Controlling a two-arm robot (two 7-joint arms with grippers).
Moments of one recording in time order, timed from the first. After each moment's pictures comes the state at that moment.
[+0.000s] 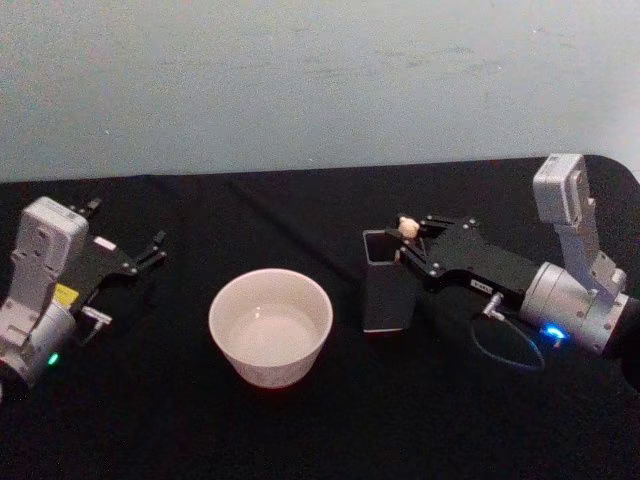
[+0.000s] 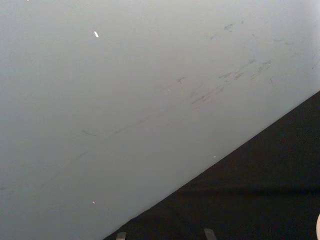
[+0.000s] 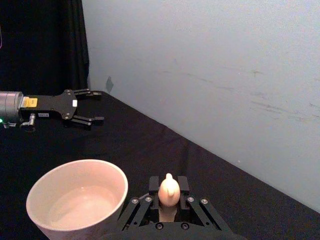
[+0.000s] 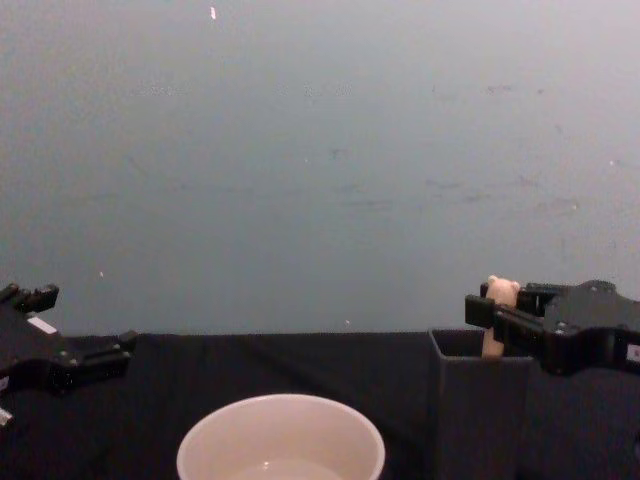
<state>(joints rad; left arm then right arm) -0.20 0.60 0.45 -1.41 -0.25 -0.12 0.03 0.29 0.51 -0.43 -1.42 0.46 -0.08 0.59</state>
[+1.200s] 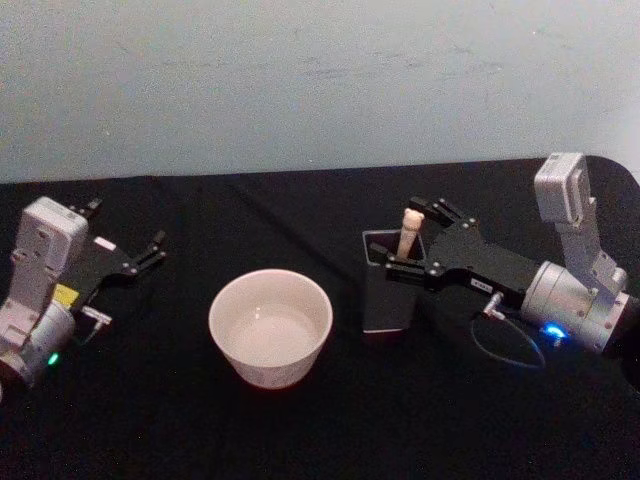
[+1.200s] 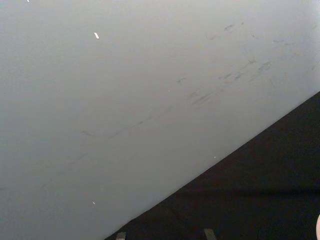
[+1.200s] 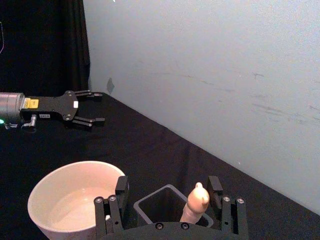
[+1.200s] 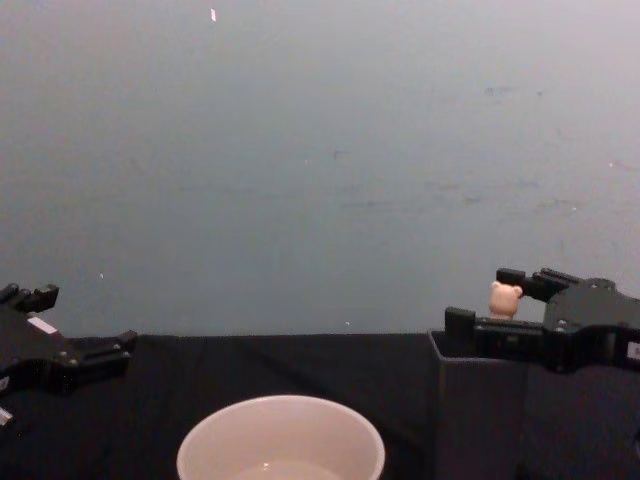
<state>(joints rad) -0.20 0.60 0.45 -1.41 -0.25 -0.12 0.03 0.29 0.51 -0.43 -1.42 0.46 -0.08 0.59</state>
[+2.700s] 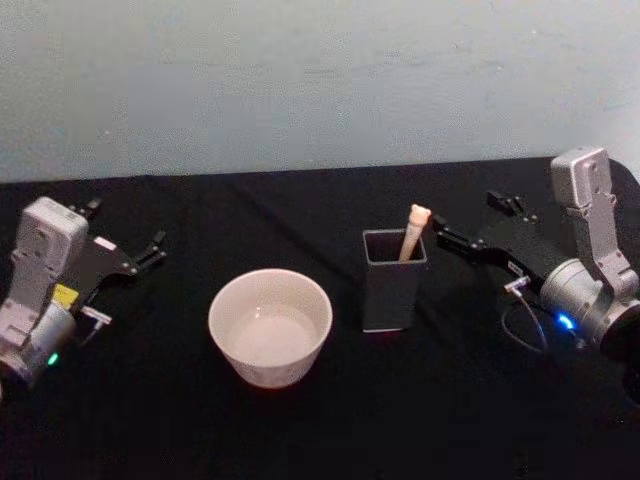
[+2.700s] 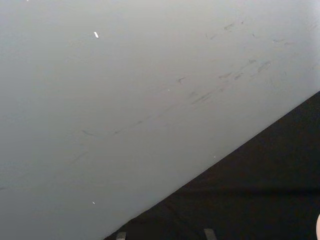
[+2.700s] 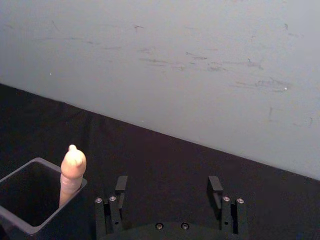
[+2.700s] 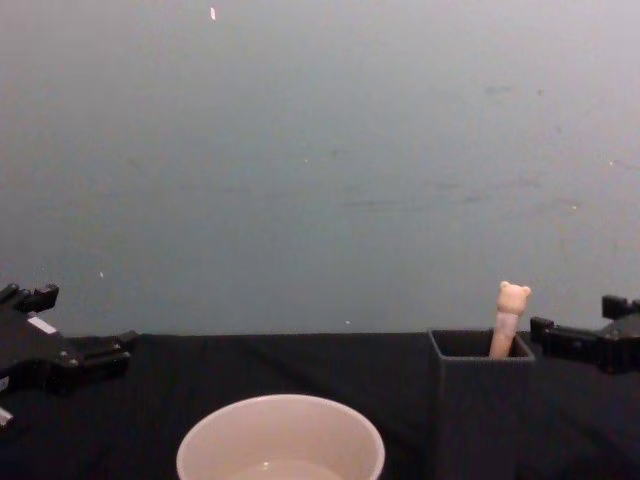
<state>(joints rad) -0.20 0.60 0.45 -1.41 -0.25 -0.12 0.03 0.23 0.40 -0.28 -1.39 0.31 0.06 0.26</state>
